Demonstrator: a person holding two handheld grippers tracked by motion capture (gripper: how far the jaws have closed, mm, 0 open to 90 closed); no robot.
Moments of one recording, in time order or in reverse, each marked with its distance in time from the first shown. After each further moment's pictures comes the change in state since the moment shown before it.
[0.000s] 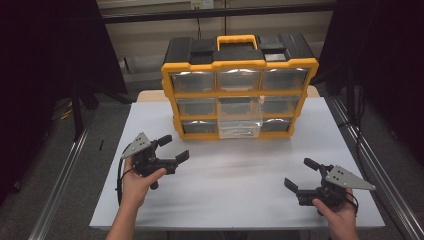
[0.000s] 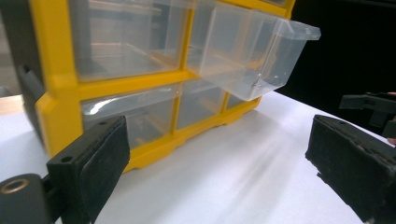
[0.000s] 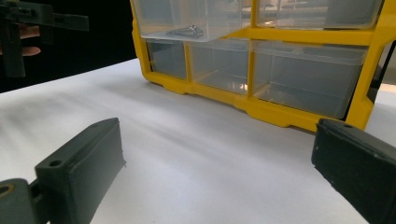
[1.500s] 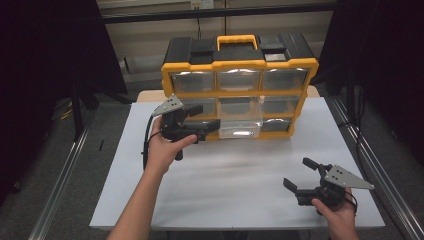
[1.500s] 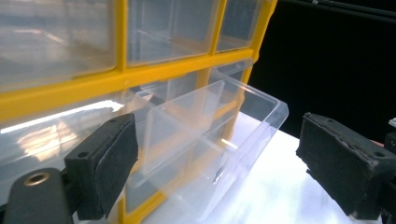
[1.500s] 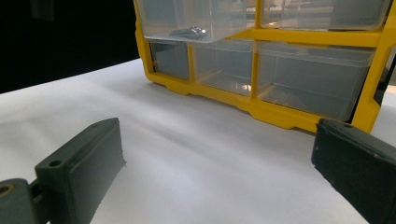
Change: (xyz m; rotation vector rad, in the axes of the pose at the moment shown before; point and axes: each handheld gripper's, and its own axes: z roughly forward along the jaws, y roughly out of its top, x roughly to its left) left arm -0.031 0.091 0.076 0.030 -0.095 0.014; right arm 0.001 0.001 0.002 0.000 0.012 -0.002
